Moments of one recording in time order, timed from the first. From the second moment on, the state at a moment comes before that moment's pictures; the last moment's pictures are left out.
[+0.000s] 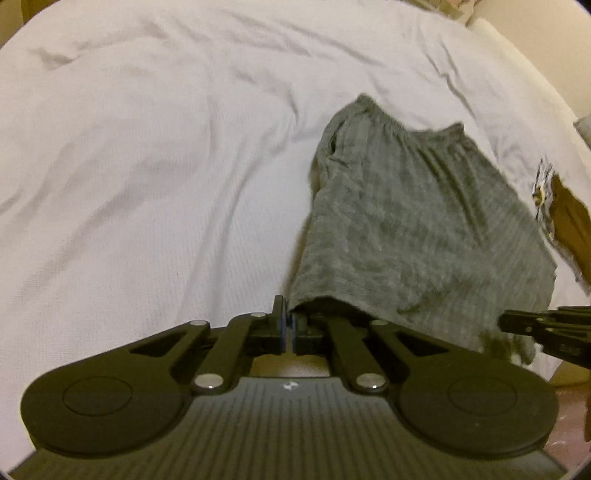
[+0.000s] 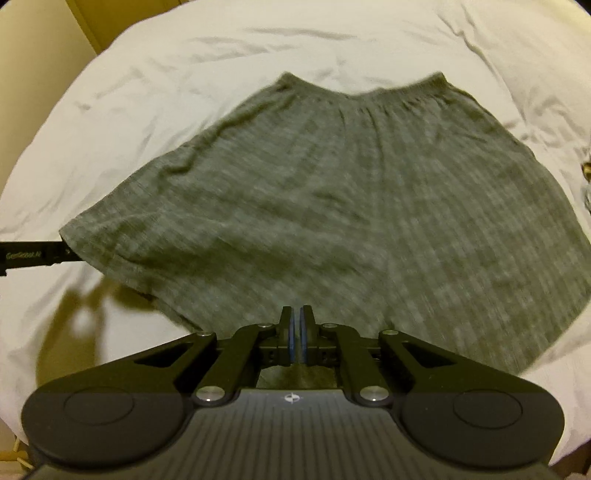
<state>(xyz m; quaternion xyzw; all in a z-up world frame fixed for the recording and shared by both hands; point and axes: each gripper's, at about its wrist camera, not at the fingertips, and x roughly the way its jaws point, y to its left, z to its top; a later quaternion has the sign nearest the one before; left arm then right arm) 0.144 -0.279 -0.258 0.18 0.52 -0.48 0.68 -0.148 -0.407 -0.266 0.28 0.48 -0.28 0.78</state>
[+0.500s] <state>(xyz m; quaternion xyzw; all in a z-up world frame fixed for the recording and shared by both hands) 0.168 -0.290 -0.297 0.17 0.57 -0.48 0.64 -0.187 -0.368 -0.291 0.31 0.47 -0.31 0.77</state>
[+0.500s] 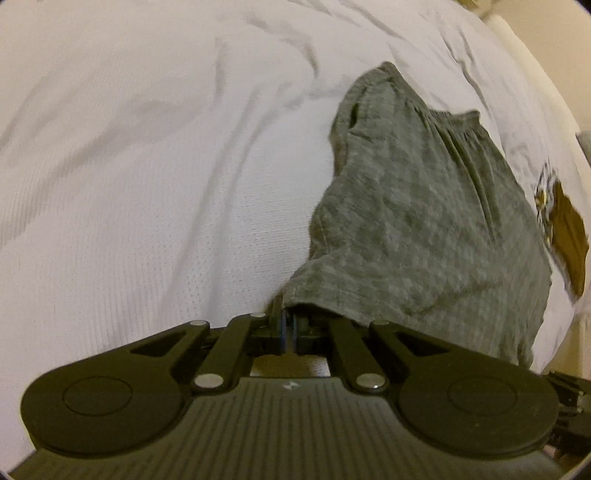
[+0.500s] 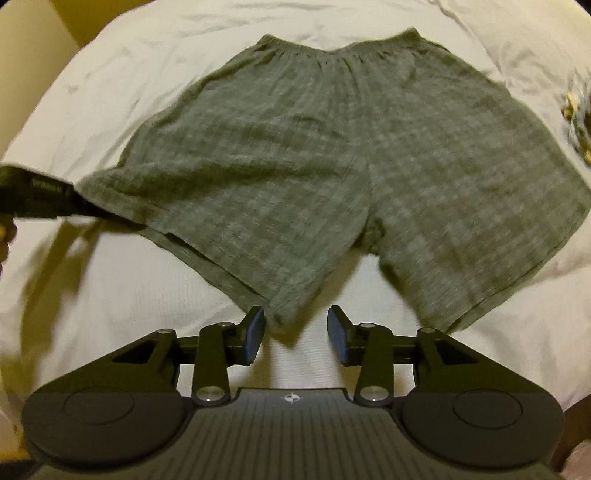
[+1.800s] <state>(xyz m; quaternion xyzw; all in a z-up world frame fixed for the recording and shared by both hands) 0.121 -0.295 -0.269 0.30 0.42 -0.60 0.61 -0.221 -0.379 -0.286 0.43 0.39 -0.37 0.72</state>
